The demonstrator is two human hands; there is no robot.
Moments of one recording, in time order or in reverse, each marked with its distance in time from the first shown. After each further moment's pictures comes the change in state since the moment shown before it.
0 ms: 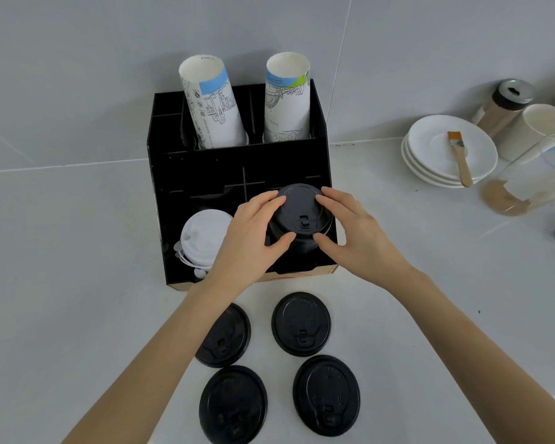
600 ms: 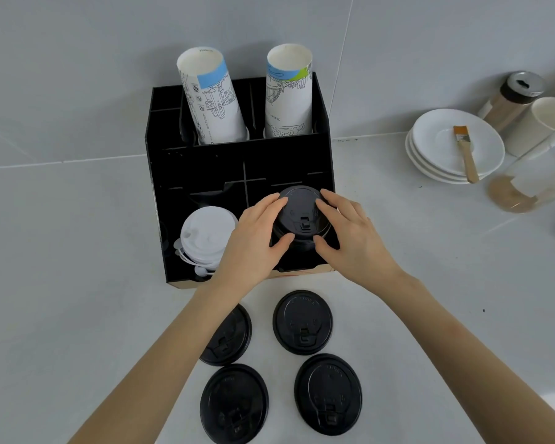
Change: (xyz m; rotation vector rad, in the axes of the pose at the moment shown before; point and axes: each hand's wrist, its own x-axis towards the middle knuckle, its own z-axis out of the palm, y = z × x) left_hand 0.002 -0.005 0.011 0.032 -0.044 -0.046; right_hand -0.001 0.002 0.018 -0.131 0.025 0.015
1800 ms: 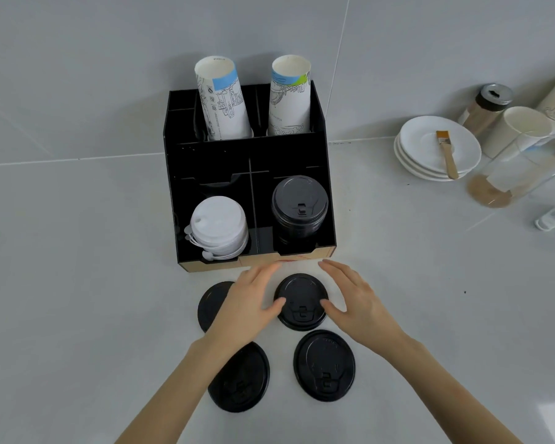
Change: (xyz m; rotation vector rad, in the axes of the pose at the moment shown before) left_hand -0.098 -0.020 0.028 -0.095 -0.155 -0.042; right_hand -0.099 0.003 0.029 0.140 -0.164 0.096
